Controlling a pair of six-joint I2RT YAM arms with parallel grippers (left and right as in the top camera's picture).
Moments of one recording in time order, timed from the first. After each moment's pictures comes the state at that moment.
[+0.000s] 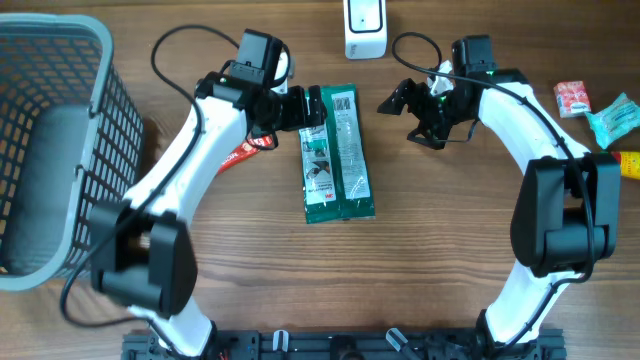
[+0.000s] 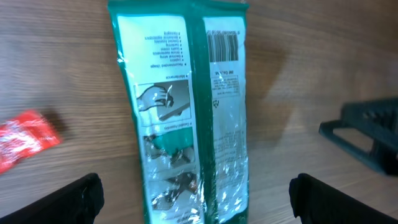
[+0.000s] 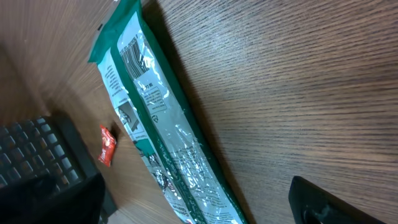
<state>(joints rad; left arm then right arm) -0.31 1.85 1.47 -0.74 0.32 -0.46 0.09 1.99 1.43 -0.72 -0.63 0.57</state>
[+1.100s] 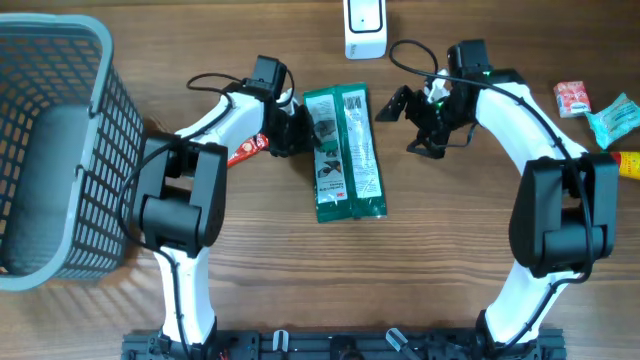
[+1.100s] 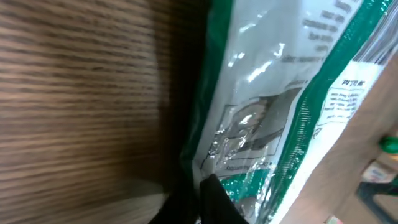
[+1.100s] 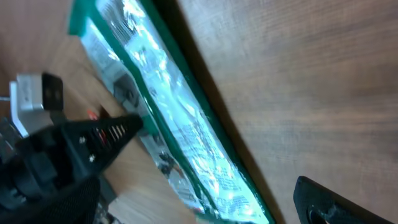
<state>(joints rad) -0.28 2.18 1.47 -0.62 0.57 -0.62 0.10 1.99 1.43 -0.82 -0.63 0.58</state>
